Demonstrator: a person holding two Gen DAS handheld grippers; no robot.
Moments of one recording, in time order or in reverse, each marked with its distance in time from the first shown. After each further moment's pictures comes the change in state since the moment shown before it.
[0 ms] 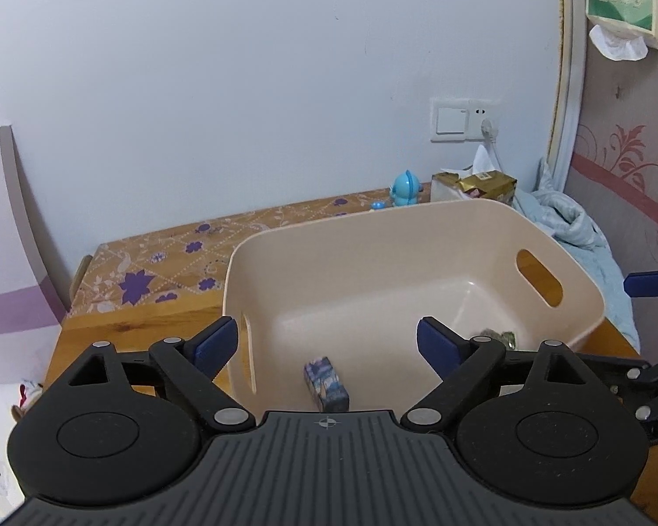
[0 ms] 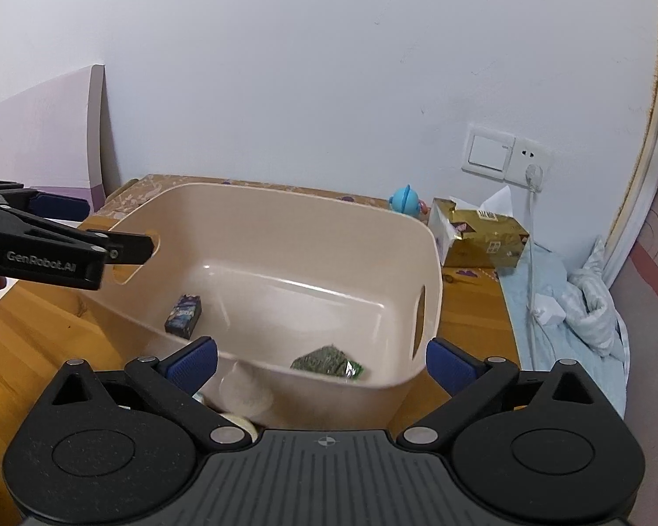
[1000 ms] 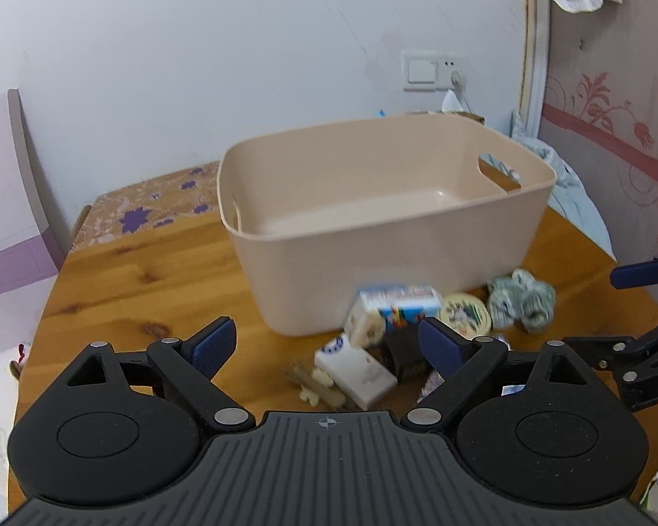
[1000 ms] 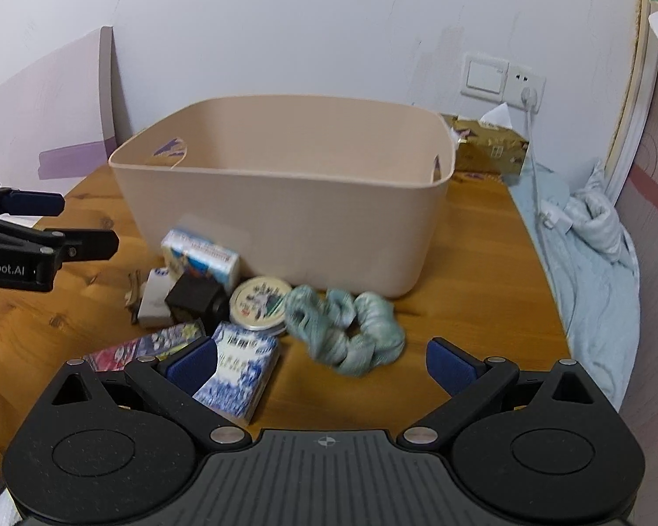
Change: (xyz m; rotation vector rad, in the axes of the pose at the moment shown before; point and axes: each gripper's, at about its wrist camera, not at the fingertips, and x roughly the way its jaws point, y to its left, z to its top) left arm -0.045 -0.014 -0.097 0.044 0.060 -0.030; right arm -0.015 0.025 -0.090 0.049 0.110 0.031
